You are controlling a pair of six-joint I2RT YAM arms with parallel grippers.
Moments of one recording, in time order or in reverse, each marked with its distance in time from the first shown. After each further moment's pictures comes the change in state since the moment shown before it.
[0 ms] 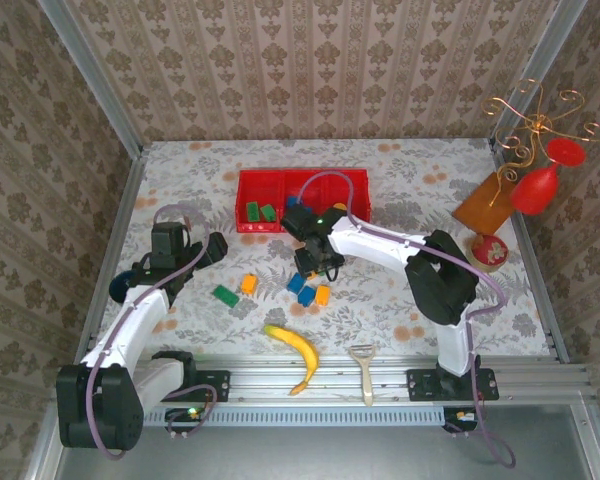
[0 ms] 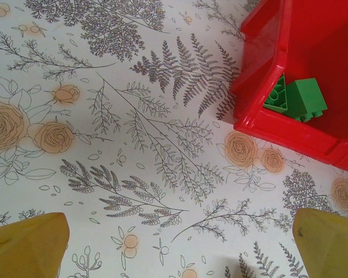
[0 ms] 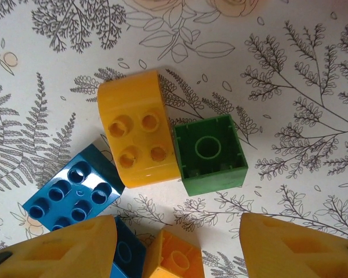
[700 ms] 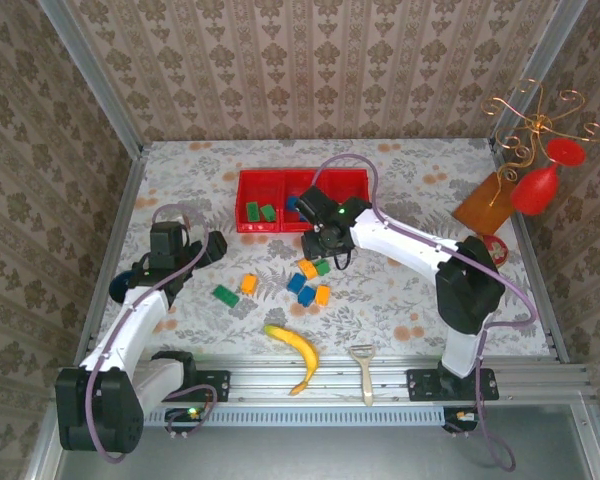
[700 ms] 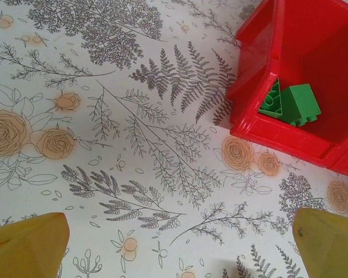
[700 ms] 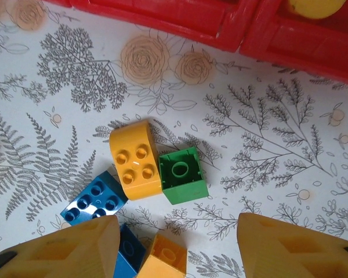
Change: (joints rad) left arm 0.000 -0.014 0.005 -0.001 -0.003 0.006; right arm -0.053 -0.140 -0.029 0.051 0.013 0.004
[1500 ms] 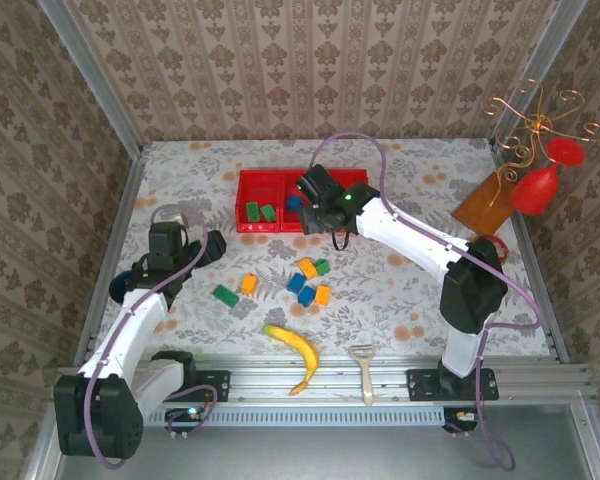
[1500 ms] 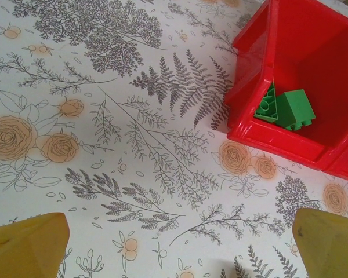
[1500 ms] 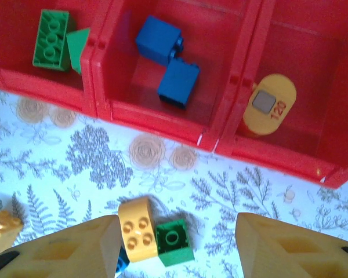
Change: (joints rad) left arm -0.005 -0.031 0.003 -0.016 -0.014 0.000; right arm -0.026 -0.021 0.108 0.060 0.108 -0.076
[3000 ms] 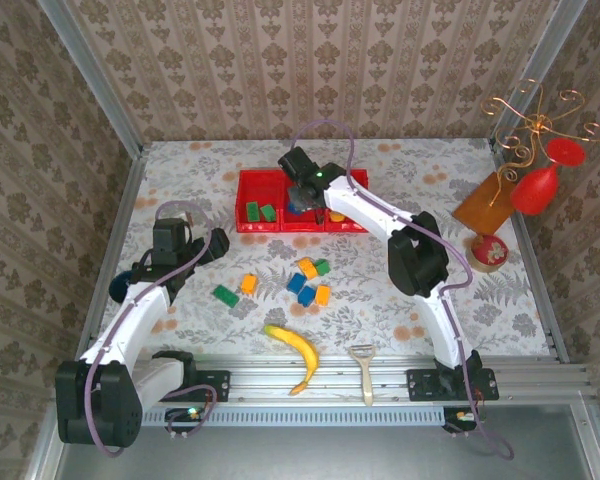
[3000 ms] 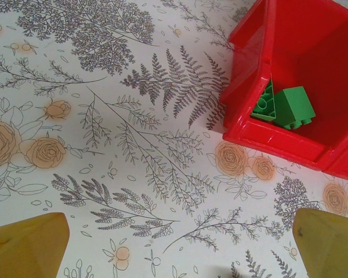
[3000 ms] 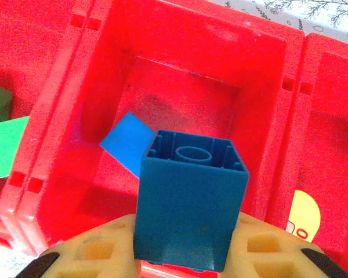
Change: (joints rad) left arm -0.014 0.064 0.018 0.034 0.006 0.000; right arm -0.084 0.458 0.466 -0.016 0.069 -0.121
